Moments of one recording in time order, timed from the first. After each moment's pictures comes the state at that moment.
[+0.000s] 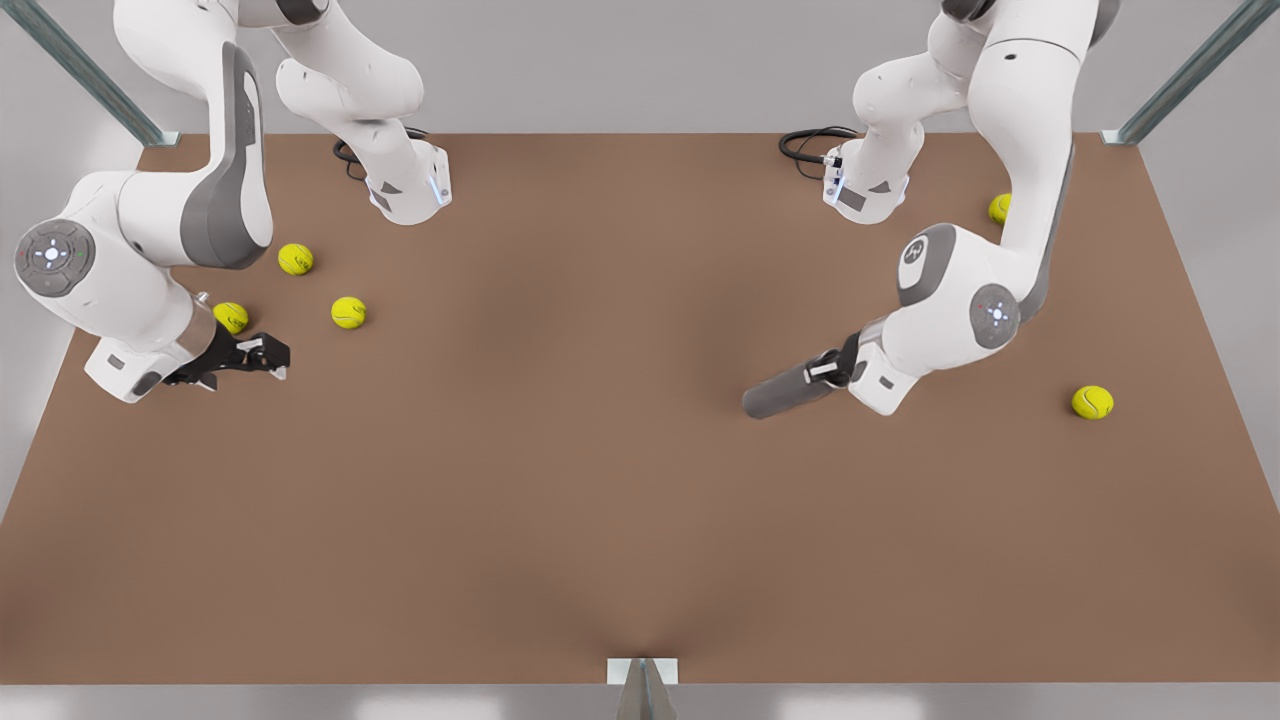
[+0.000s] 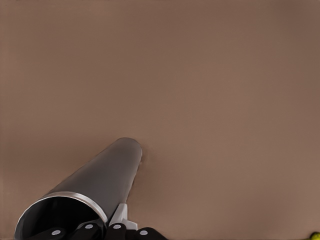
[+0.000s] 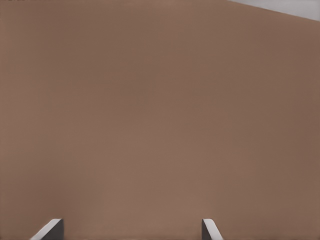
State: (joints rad) left arm 0.28 0.24 -0.63 -1.80 -0.23 1.94 -0.53; right arm 0.00 0.14 0.01 -1.58 -0.05 1.69 -0.18
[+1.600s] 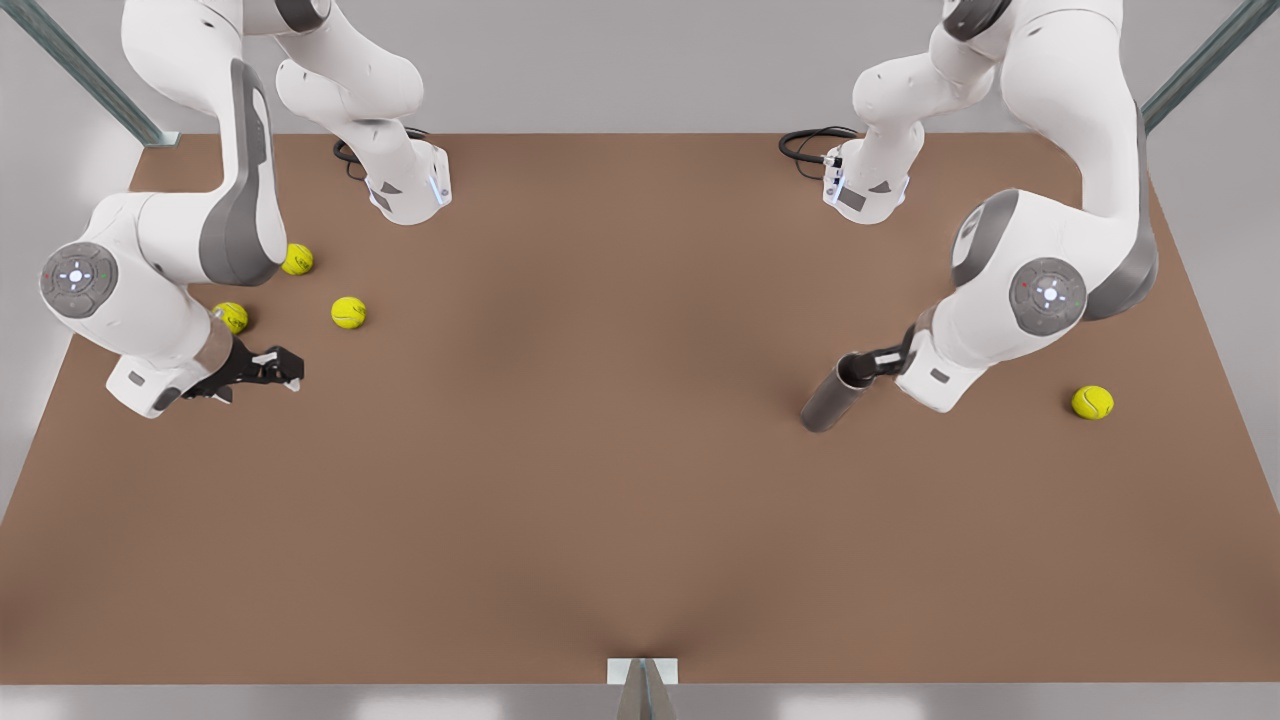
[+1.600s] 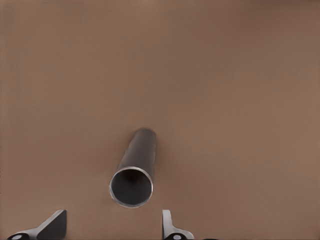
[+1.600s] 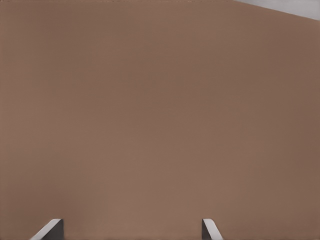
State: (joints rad) left arm 0.28 0.33 -0.62 -1.37 0.09 1.51 -0.56; right arm 0.01 0.17 0.01 -1.59 -0.04 1.74 -0.18
